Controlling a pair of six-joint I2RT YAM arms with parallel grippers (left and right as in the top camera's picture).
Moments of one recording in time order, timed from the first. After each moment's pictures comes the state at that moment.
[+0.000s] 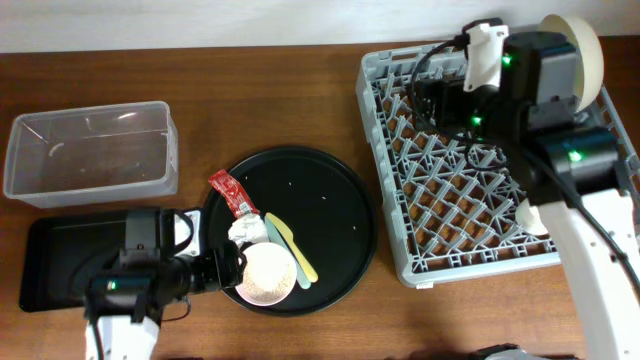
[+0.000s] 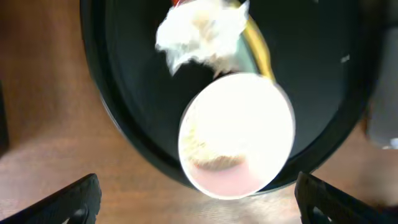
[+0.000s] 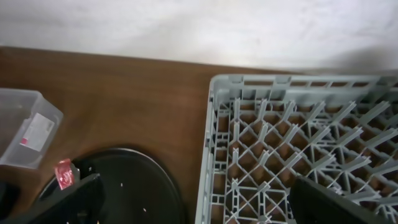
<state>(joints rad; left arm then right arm) 0.00 0.96 0.78 -1.06 0.27 -0.18 0.20 1.43 1.67 -0.86 -0.12 0.09</state>
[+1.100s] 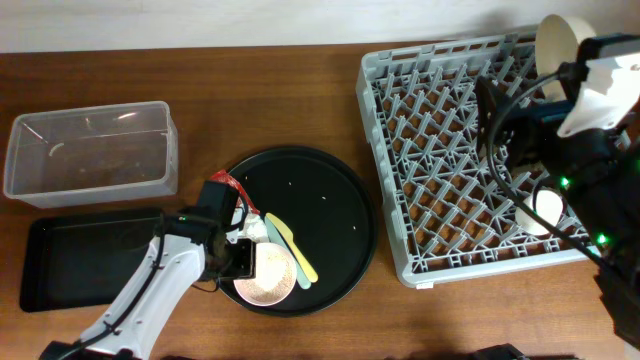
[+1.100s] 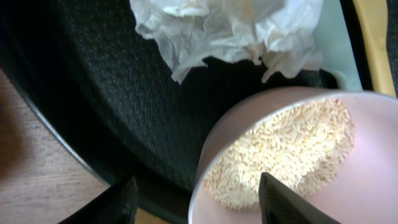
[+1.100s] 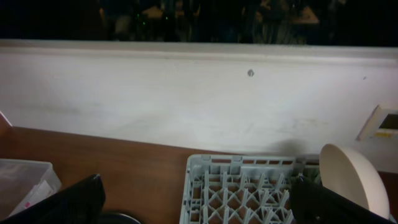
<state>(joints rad) -0.23 1.39 0.78 -0.89 0.07 -0.23 0.20 1.10 1.72 -0.83 0.00 0.04</state>
